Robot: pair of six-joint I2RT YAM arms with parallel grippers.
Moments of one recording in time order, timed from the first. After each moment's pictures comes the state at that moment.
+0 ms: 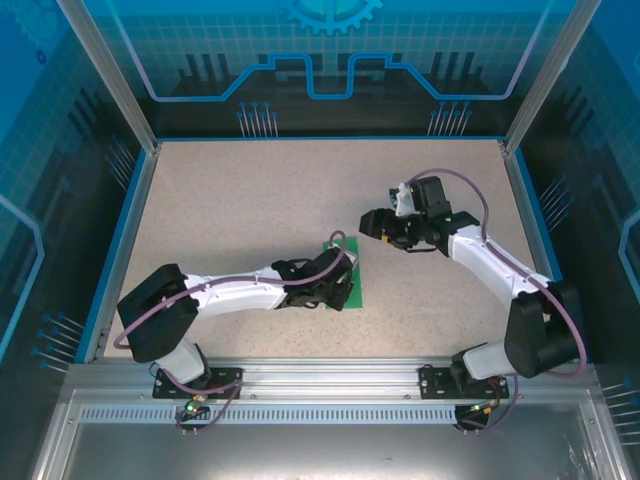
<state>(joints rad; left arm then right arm) -0.95 1.61 0.93 -0.29 -0.04 -0.51 0.32 1.40 0.97 -0.44 -0.54 0.60</state>
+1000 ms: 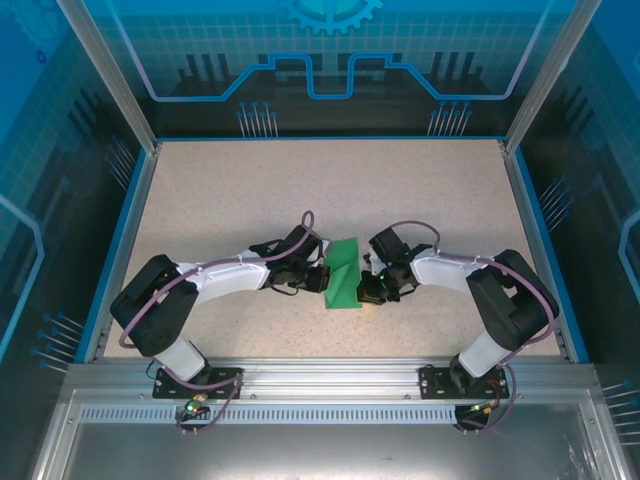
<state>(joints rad) -0.71 1.62 0.88 -0.29 0.22 -0.47 0.56 1.61 0.76 -0.44 -0.44 0.63</state>
